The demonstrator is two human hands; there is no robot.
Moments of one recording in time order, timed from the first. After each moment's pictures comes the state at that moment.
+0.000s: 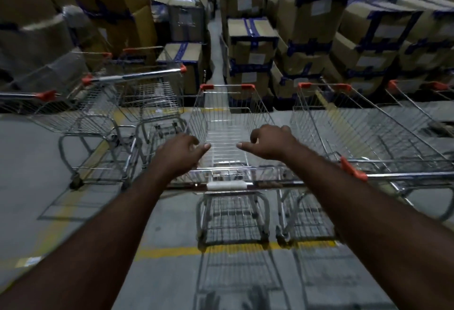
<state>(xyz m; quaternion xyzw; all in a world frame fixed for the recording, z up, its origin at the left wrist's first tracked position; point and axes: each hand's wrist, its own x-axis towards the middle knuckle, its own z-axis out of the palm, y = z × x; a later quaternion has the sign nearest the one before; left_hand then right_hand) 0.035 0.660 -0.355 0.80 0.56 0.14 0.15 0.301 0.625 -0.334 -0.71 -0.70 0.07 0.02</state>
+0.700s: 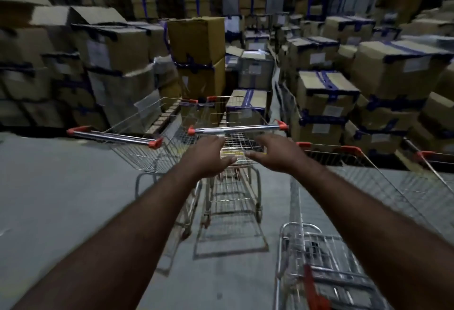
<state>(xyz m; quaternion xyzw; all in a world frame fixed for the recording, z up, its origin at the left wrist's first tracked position) -0.238 0.889 -0.270 0.81 0.57 0.10 0.04 -0.017 0.881 -0.268 -0.63 -0.76 0.04 0.13</state>
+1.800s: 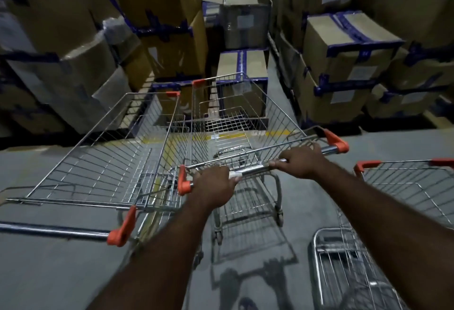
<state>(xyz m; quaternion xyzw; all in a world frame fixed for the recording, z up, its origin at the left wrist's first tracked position) -0.252 1.282 -0.412 0.80 0.58 -0.05 0.15 0.013 1.282 -0.409 -0.71 -0.69 0.14 -0.07</state>
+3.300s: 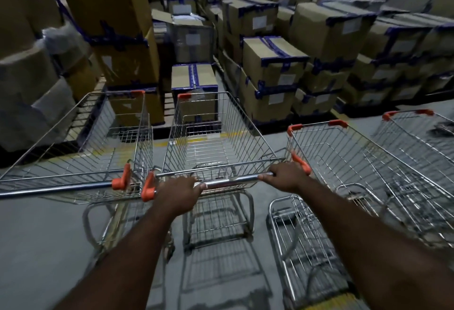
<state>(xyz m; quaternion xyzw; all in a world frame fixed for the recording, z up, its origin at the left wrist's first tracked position) -0.361 1.112 -0.417 0.85 0.51 -0.04 0.10 -0.046 1.027 -0.418 -0.78 -0.62 0.12 -0.02</state>
